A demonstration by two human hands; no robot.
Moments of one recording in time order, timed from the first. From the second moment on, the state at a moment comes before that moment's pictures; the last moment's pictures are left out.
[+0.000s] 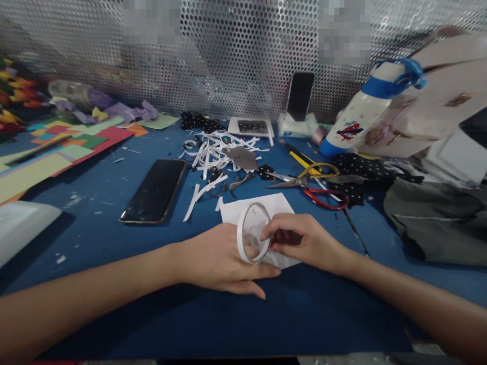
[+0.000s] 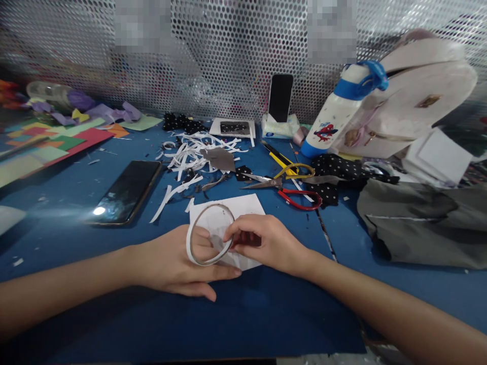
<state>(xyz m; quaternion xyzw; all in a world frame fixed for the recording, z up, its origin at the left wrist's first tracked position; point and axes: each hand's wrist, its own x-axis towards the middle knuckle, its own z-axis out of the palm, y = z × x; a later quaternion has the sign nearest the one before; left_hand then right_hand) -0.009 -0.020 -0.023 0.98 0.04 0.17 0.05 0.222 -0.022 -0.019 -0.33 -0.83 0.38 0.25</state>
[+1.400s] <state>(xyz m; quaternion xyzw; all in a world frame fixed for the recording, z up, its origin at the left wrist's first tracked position) -0.011 -0.020 -0.022 0.98 0.10 0.17 0.01 0.218 -0.026 -0.019 -0.30 -0.90 0.23 0.21</state>
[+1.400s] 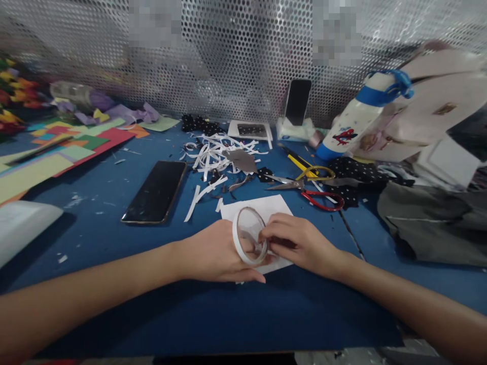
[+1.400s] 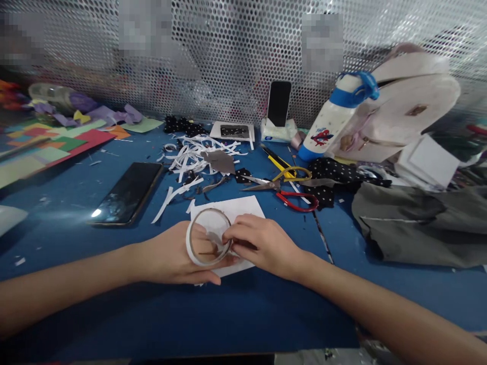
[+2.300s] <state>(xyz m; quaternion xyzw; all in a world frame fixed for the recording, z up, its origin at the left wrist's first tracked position) -0.016 -0.018 -0.018 0.98 0.06 0.16 0.06 0.215 0.002 -0.022 -0.26 -0.89 0.24 0.29</state>
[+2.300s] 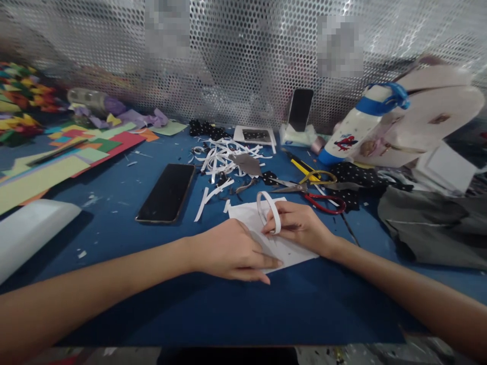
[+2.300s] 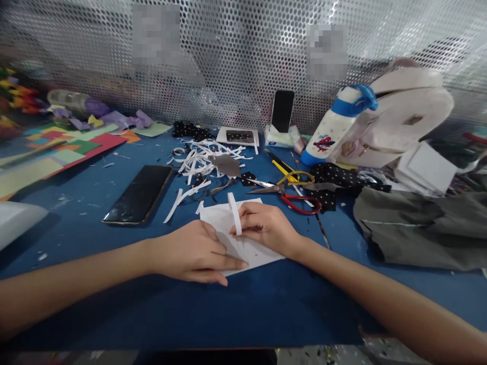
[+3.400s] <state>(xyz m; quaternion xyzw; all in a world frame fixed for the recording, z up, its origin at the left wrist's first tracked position) -0.021 -0.006 -0.021 0.98 0.11 0.13 0.03 0.200 0.017 -0.020 -0.34 -0.85 0.26 0.31</state>
